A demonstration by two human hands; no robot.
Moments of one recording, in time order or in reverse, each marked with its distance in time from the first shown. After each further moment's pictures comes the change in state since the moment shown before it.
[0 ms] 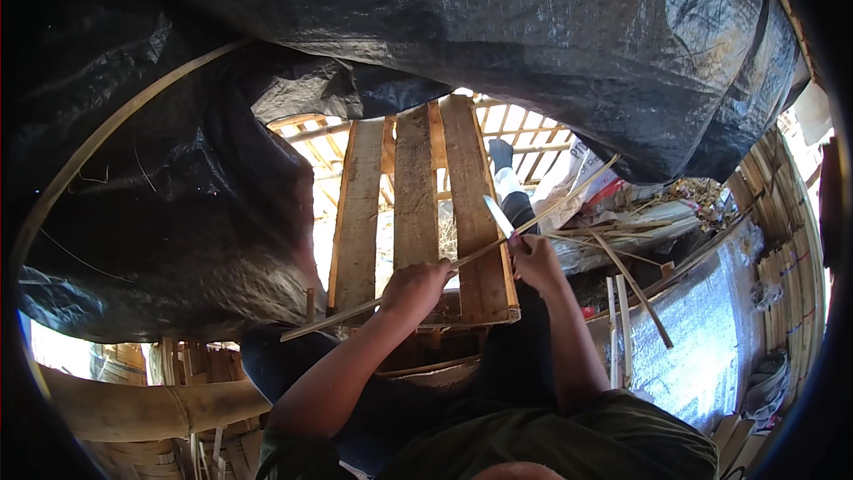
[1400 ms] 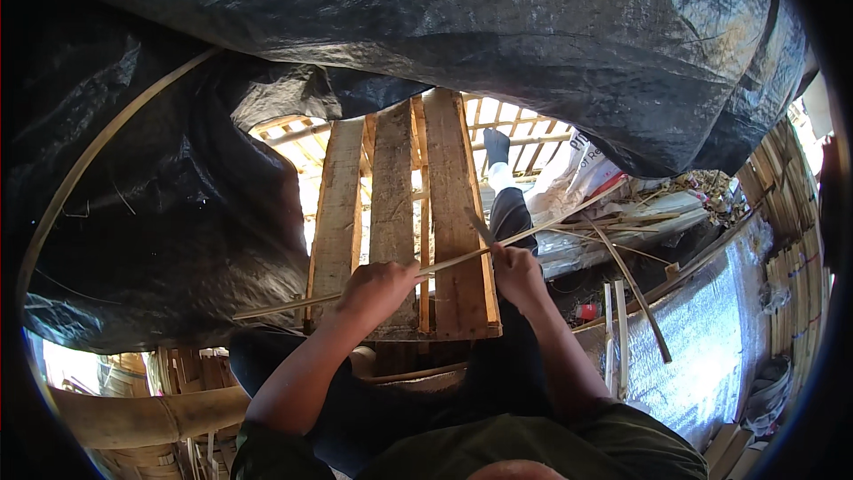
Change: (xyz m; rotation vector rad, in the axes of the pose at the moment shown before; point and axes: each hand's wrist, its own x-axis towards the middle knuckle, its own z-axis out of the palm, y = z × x) left_hand 0.025 -0.006 -0.034 0.247 -0.159 0.033; right_hand -0.003 -0.023 -0.009 -0.036 -0.002 -0.009
